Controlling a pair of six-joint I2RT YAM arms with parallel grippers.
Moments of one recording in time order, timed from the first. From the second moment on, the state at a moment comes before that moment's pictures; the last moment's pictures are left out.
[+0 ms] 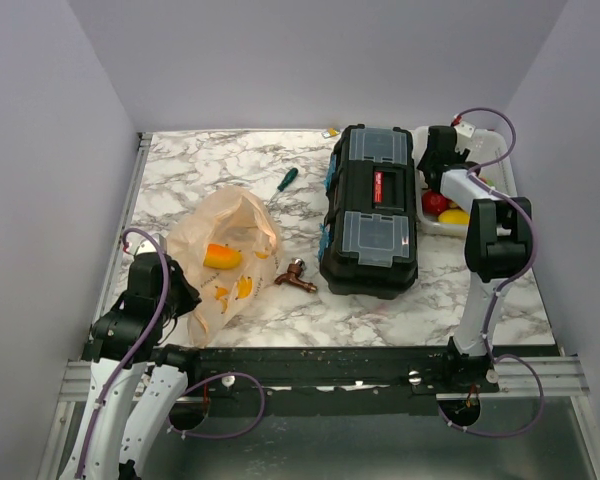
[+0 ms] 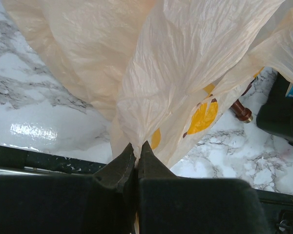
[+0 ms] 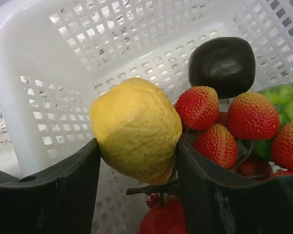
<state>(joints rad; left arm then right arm) -0.20 0.49 0.81 -1.09 -0.09 -0.62 0.06 2.05 1.48 -0.03 0.51 0.35</state>
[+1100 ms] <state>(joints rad) -0.18 0.51 0.81 -1.09 -0.09 -0.60 0.60 1.47 1.38 -0.18 0.34 0.23</state>
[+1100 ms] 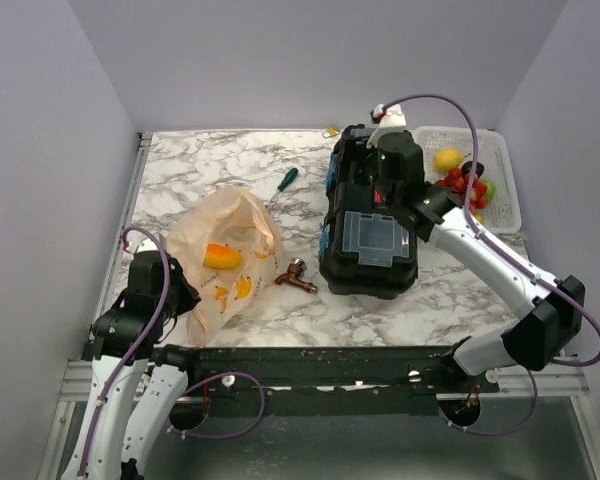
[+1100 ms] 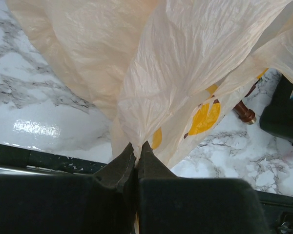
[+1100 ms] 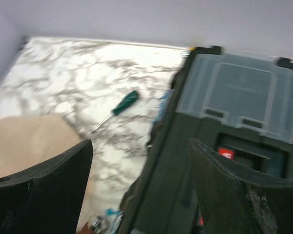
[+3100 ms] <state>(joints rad) -0.17 0.59 0.81 -1.09 -0.09 -0.61 1.17 2.37 1.57 0.48 0.16 -0.32</state>
